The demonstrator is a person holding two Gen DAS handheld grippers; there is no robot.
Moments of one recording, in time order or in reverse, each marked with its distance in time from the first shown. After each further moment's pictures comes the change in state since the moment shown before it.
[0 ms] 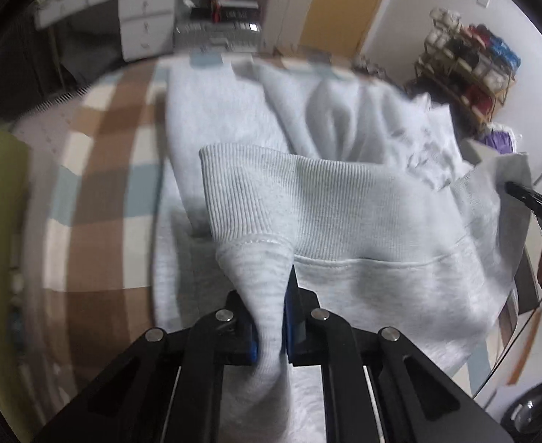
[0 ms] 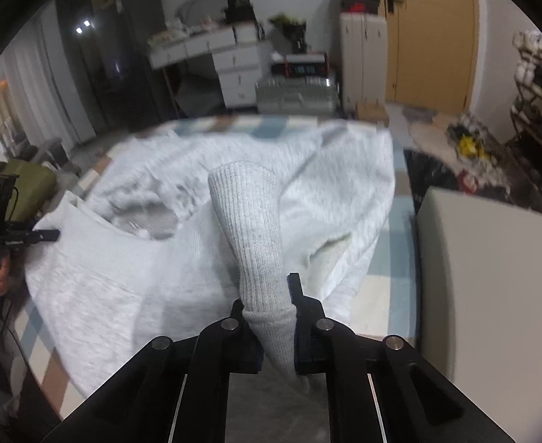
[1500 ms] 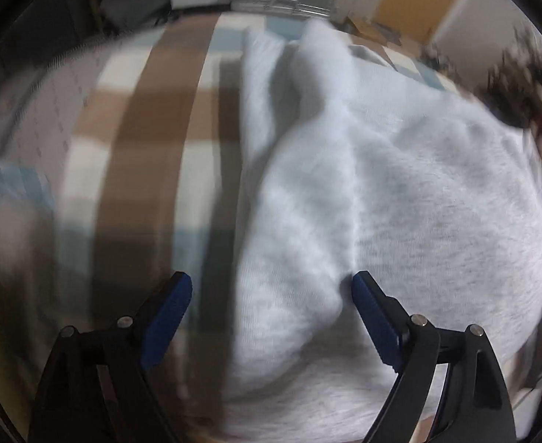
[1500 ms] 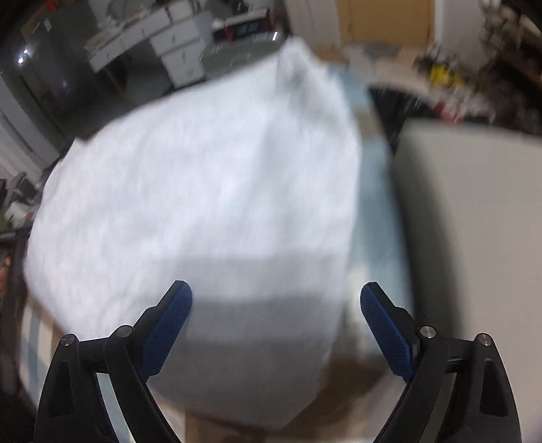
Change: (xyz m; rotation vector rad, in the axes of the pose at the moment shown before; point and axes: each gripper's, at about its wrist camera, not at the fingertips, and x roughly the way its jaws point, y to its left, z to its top) left arm 0.085 0.064 0.069 -0.244 0.200 0.084; right arm 0.058 -0.034 0.006 0.245 0.244 -0.021
